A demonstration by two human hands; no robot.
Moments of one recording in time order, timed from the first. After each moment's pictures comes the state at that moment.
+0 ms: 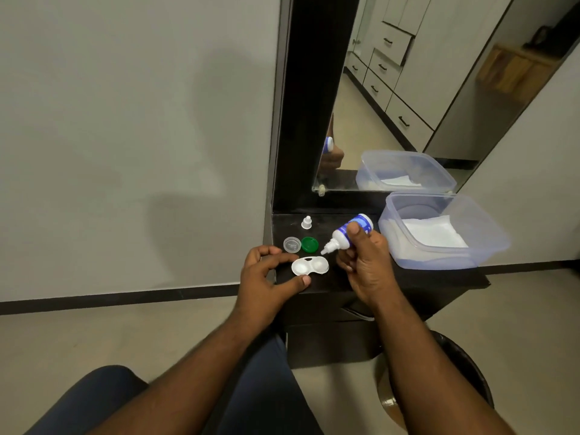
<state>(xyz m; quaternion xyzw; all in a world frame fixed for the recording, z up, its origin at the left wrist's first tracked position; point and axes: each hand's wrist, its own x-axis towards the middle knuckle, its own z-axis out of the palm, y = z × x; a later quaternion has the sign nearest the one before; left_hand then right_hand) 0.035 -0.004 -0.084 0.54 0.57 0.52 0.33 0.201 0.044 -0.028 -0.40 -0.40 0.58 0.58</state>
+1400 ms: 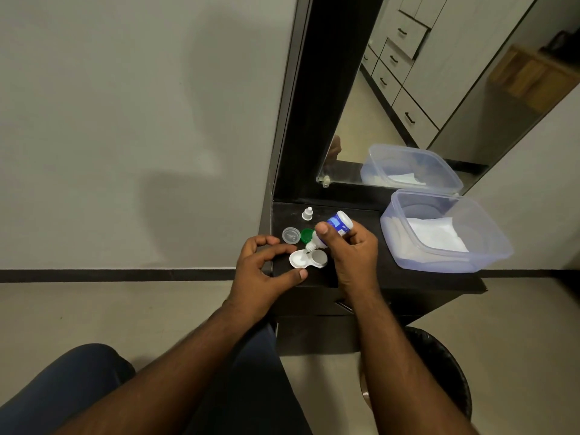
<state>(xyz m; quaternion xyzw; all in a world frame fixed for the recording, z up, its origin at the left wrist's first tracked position) 0.036 -0.004 -0.091 0.52 0.56 0.53 0.36 0.174 0.033 -0.022 -0.49 -0.53 0.42 0.55</state>
